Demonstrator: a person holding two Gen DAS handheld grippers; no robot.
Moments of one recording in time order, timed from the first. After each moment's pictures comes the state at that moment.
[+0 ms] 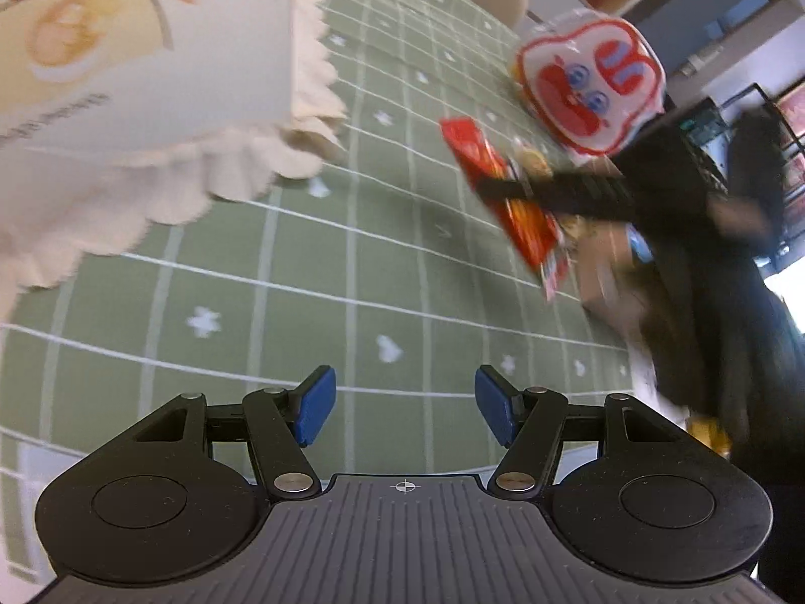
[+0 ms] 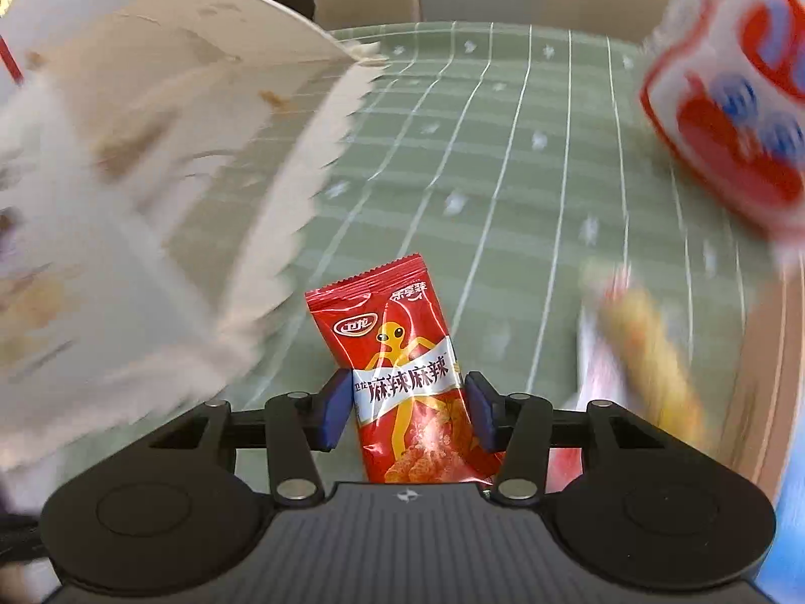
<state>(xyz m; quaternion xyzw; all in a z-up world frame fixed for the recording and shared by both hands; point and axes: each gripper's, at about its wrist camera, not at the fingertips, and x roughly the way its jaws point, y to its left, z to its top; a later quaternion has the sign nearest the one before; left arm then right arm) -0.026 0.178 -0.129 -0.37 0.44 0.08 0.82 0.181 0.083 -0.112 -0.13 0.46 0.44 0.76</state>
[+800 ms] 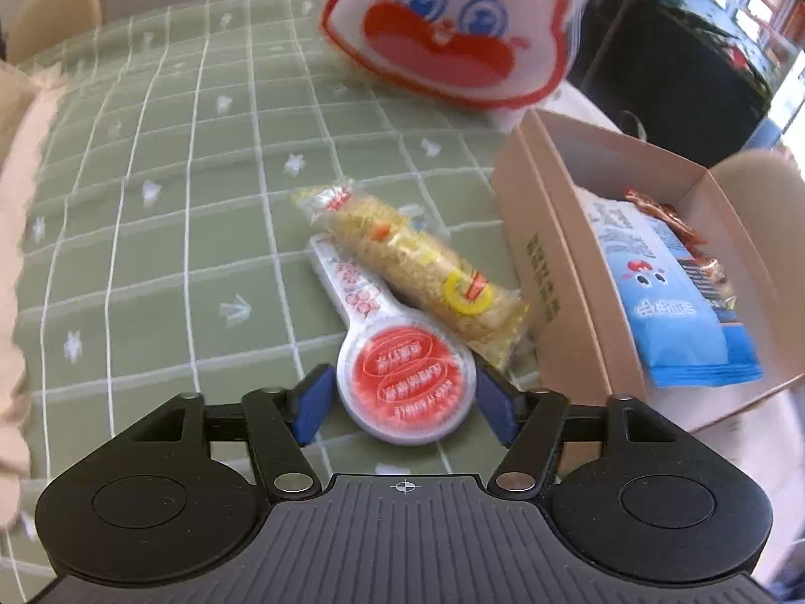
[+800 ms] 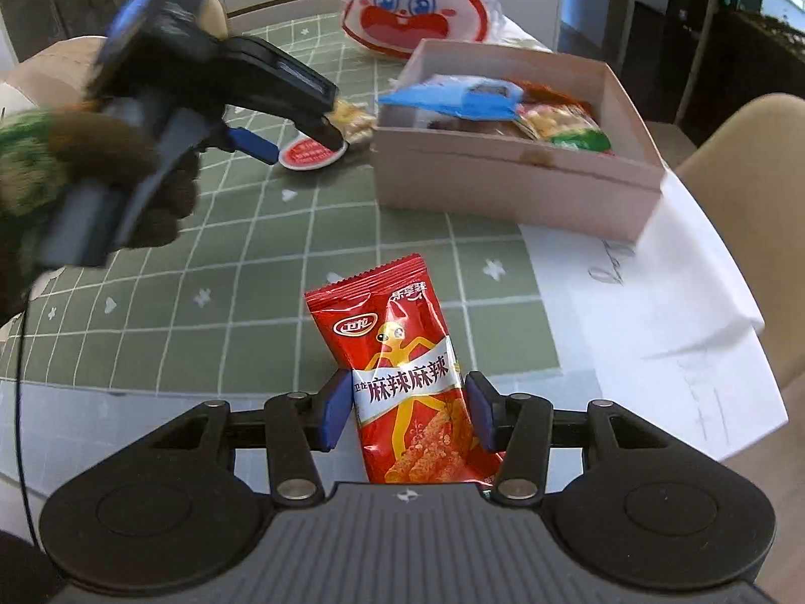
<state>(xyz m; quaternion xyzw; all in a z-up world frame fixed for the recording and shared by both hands) 0.228 0.073 -0.143 -0.12 0.48 0.07 0.87 0.079 -0.150 -0.131 -0.08 0.46 0.24 0.85</state>
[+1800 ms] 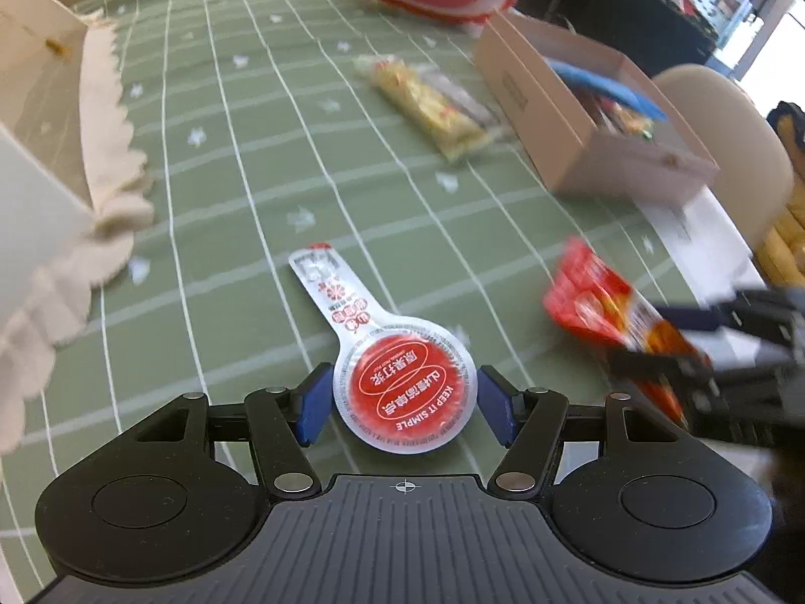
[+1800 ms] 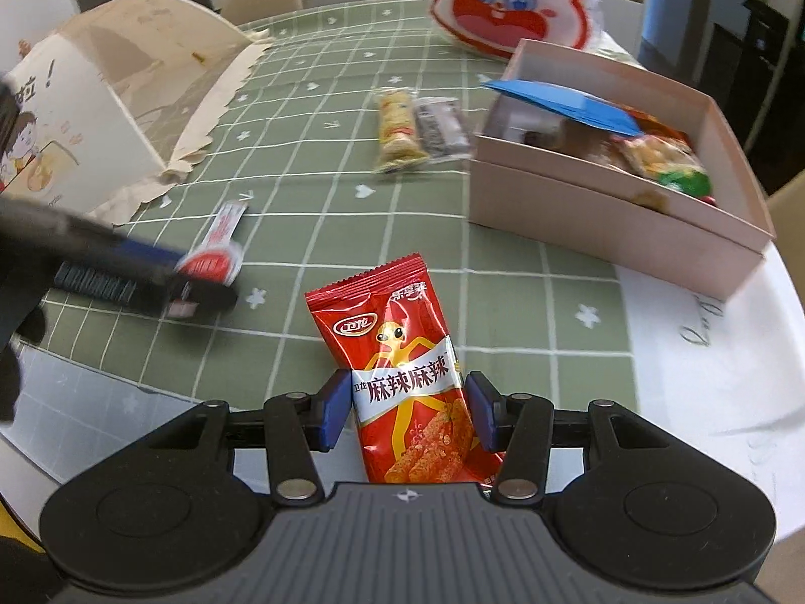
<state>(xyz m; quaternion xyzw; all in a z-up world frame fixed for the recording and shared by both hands) 0.054 0.090 -0.133 -0.12 0.51 0.00 0.85 0.097 -0.089 -0.142 -0.12 0.45 0.33 0.82</state>
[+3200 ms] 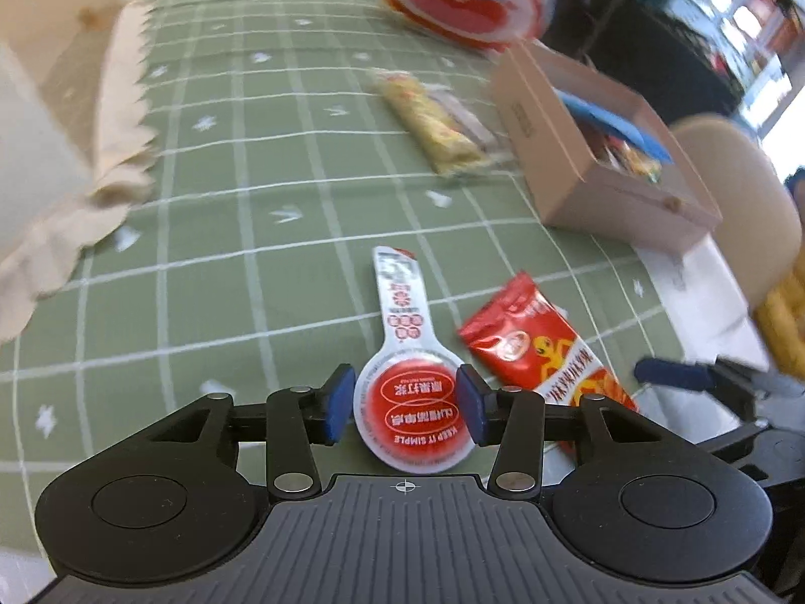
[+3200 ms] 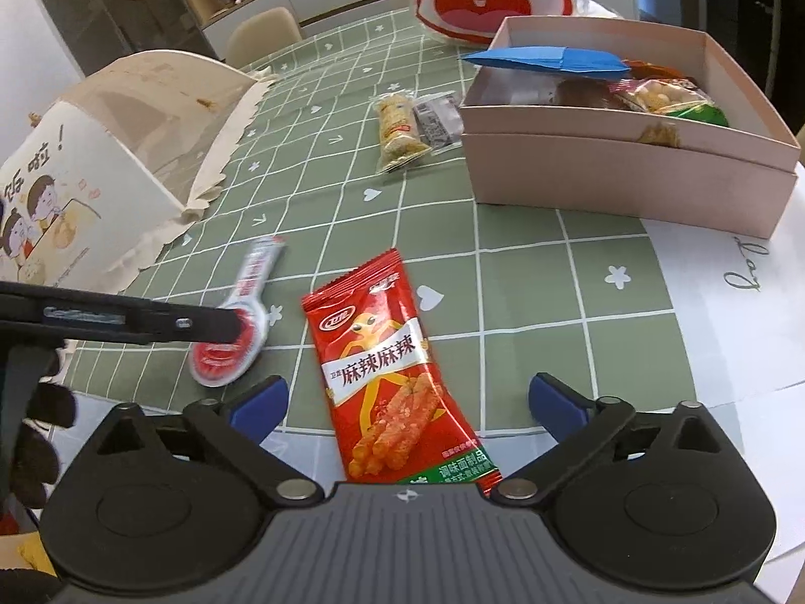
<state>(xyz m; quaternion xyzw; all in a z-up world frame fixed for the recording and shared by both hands) 0.061 0.068 -0.131 -0.16 0.49 0.04 0.85 0.103 -0.117 -0.163 -0.02 0.46 0.36 0.81</state>
